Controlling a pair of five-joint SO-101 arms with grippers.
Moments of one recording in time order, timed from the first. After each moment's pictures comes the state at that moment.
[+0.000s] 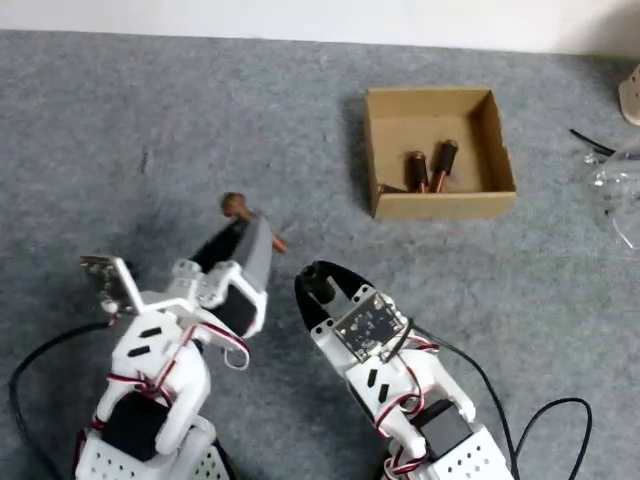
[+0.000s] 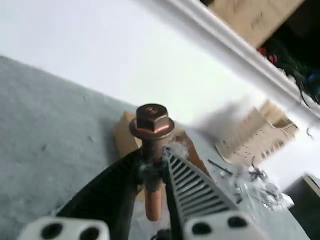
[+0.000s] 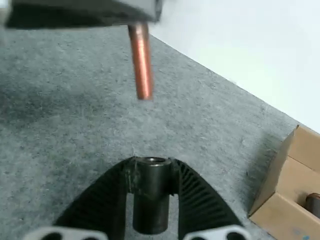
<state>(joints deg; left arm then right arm) 19.5 -103.0 80.4 32.6 38.2 -38.2 -104.0 95.9 27.6 16.8</state>
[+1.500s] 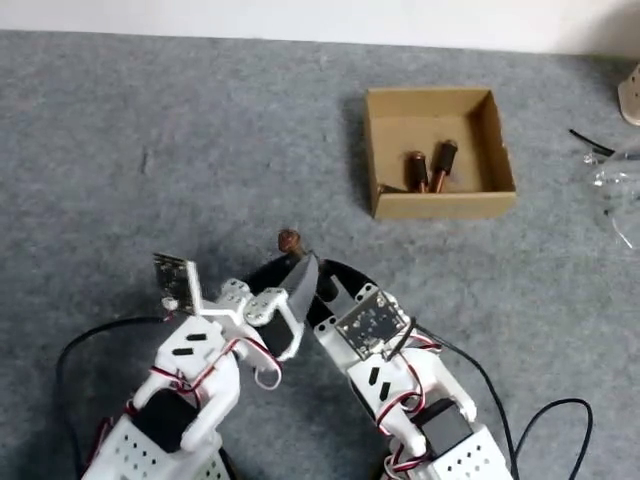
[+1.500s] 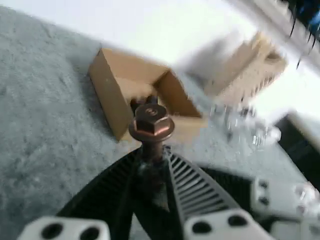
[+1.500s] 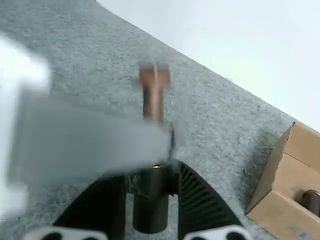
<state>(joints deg) 30.8 -103.2 93.2 28.4 38.7 -37.3 -104.2 95.9 27.9 16.8</state>
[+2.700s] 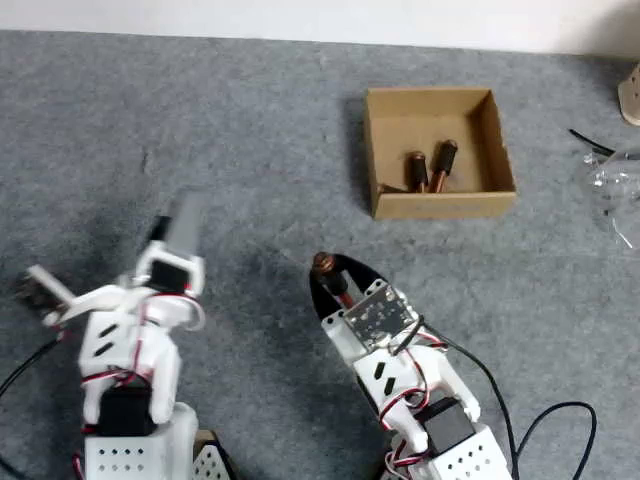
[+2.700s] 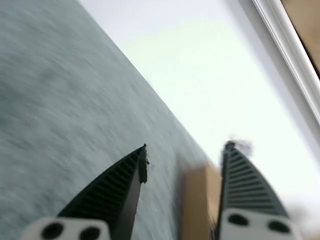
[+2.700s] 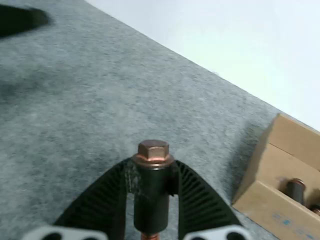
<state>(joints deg) -9.2 -103.2 88.3 32.7 57.3 -33.1 -104.2 95.9 28.0 16.8</state>
